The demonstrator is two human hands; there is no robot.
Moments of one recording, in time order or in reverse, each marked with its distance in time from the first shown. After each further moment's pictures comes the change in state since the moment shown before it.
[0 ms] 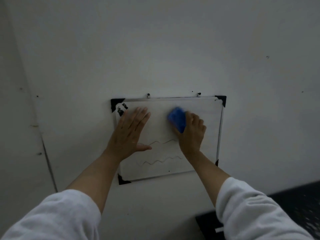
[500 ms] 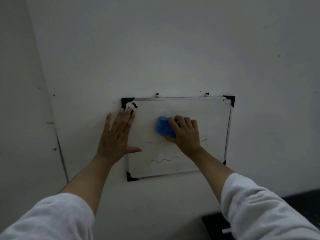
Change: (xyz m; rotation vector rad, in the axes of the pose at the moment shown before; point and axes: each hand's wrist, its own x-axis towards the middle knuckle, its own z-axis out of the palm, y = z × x) left_hand -0.046 -0.029 -0.011 0.179 -0.108 -0.186; right_hand 0.002 -0.017 0.003 -0.017 -0.049 -0.541
